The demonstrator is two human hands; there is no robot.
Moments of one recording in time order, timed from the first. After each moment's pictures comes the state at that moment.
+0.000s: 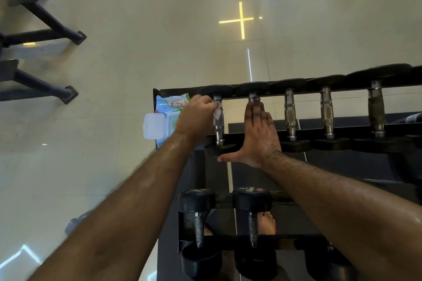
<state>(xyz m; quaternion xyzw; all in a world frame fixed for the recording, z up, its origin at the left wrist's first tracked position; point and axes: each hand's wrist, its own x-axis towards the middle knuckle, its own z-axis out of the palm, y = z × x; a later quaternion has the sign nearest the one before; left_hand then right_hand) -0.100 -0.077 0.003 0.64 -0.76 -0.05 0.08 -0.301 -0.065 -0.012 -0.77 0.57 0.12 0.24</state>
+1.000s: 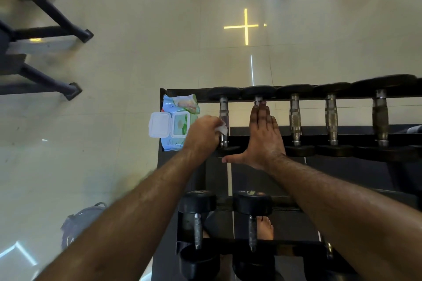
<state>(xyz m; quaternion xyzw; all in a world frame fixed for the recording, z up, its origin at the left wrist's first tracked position) -0.115 -0.036 -0.001 0.73 -0.61 -0.25 0.18 -0.299 -0.064 -0.014 -0.78 0.58 0.12 0.22</state>
